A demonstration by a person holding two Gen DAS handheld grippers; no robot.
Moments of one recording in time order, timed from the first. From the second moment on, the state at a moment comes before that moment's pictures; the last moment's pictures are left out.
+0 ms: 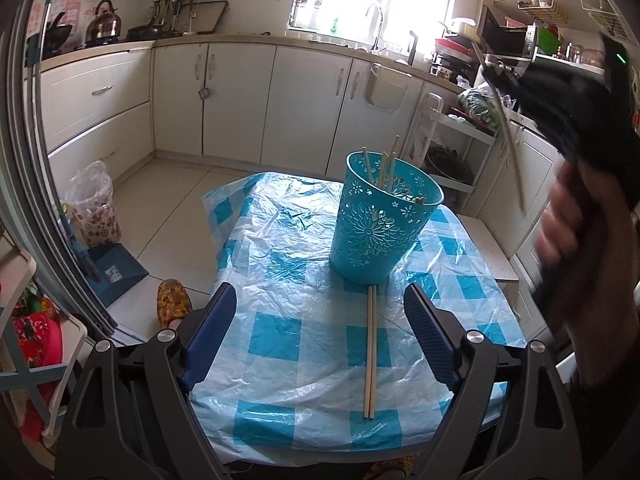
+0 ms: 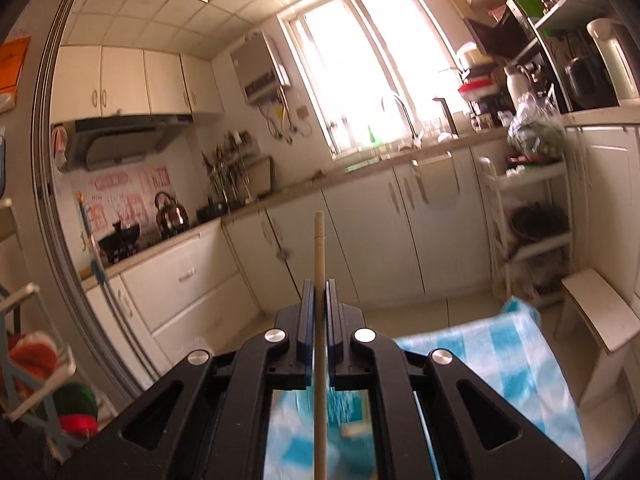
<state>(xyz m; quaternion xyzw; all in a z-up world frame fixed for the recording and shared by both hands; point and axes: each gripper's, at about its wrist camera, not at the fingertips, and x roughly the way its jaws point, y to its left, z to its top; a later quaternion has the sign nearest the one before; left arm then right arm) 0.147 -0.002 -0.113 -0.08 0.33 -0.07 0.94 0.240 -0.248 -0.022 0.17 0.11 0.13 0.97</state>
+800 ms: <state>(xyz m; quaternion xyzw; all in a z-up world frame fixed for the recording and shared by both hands) 0.192 0.001 -0.146 -0.10 0.37 -0.06 0.92 0.318 -0.227 -0.096 0.13 0.22 0.13 0.96</state>
